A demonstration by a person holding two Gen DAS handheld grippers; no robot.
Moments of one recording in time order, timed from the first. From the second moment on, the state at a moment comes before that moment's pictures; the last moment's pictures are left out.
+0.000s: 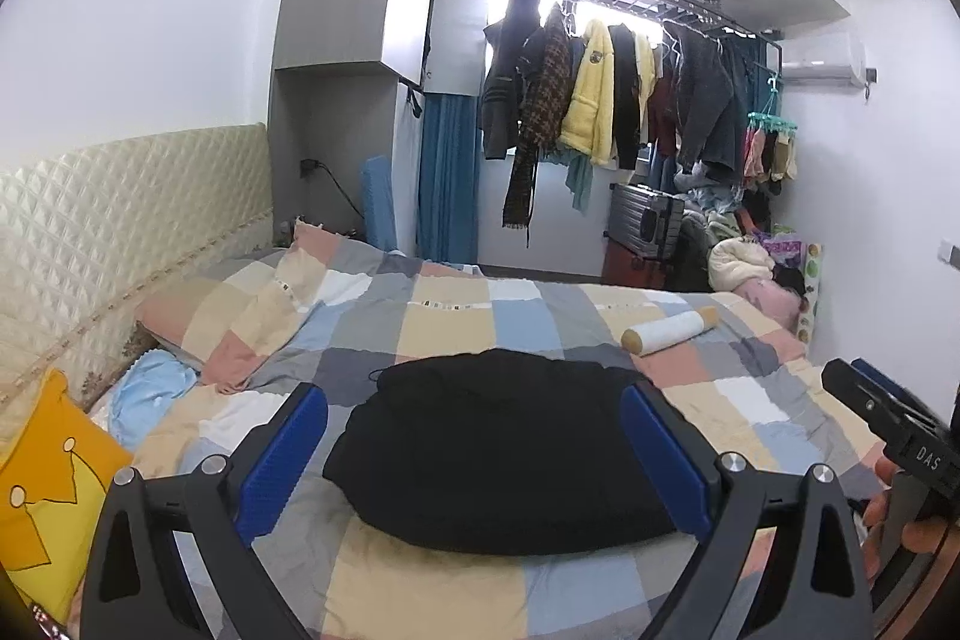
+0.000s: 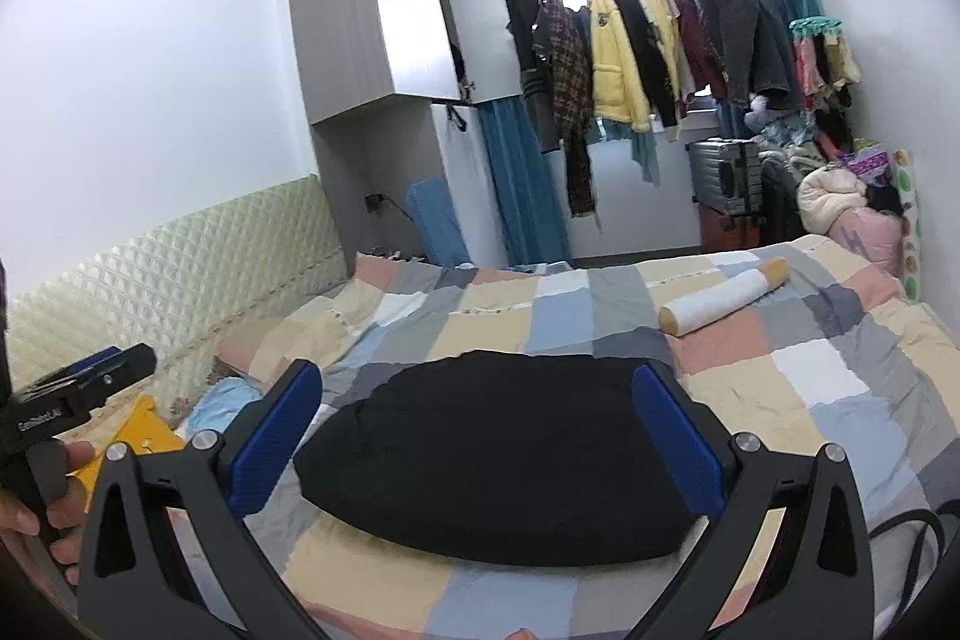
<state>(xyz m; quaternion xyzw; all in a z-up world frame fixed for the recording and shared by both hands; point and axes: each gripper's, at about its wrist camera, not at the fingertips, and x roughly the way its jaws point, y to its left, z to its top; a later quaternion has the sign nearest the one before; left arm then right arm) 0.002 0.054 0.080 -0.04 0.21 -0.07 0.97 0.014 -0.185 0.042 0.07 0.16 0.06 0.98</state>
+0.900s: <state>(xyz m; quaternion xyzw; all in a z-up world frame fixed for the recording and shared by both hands) 0.045 0.042 -0.012 -0.05 0.32 -0.04 0.94 0.033 -0.181 -0.053 0.08 0.26 0.03 0.96</state>
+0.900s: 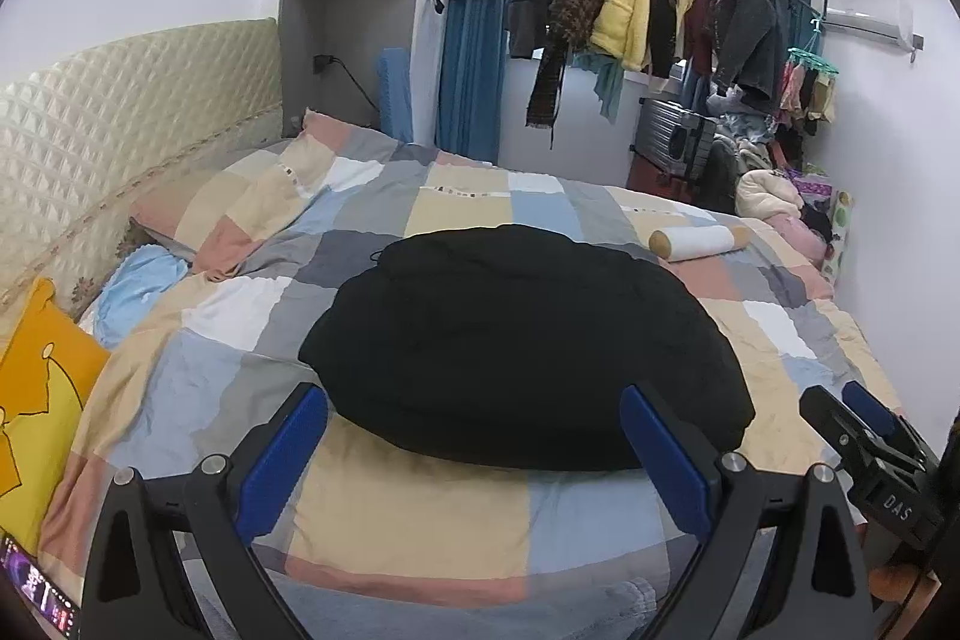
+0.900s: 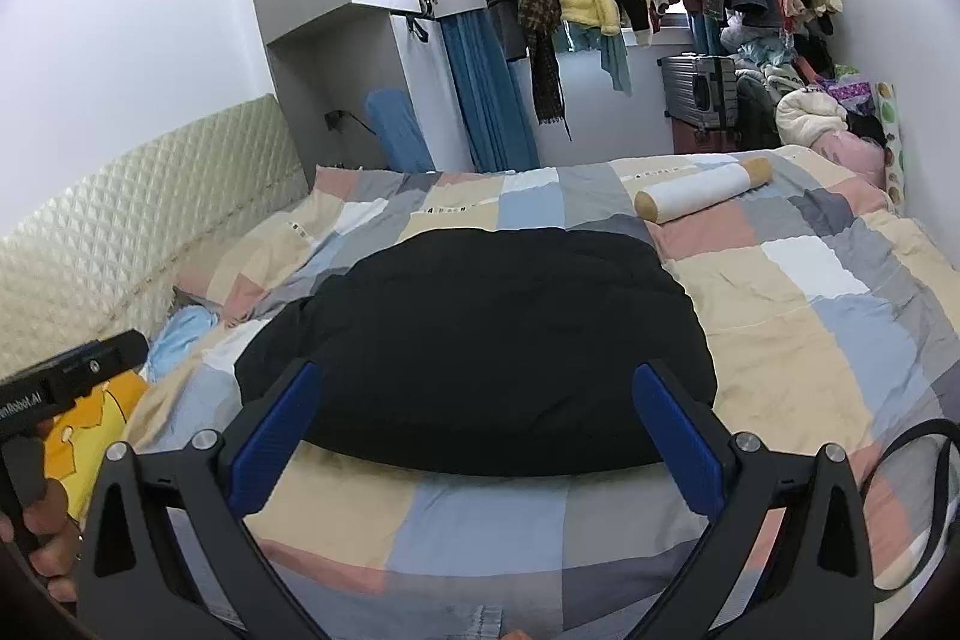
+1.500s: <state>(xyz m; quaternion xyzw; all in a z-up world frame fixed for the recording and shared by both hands) 0.044 0.038 -0.012 -0.04 0.32 -0.04 0.94 0.024 -0.173 -0.042 0.06 0.24 0.02 0.97</state>
